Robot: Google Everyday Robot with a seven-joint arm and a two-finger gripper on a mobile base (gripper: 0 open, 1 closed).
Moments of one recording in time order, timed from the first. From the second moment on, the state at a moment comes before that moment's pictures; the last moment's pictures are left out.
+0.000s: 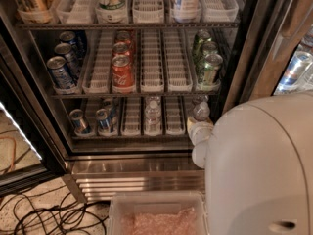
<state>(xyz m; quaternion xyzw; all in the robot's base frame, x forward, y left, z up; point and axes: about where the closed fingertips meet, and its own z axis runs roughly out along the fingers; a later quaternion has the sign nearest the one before) 0.712 -0.181 0.605 0.04 0.83 0.03 0.55</state>
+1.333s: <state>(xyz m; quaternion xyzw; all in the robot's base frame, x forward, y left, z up) 0.707 -0.179 0.610 0.03 0.83 0.04 0.55</state>
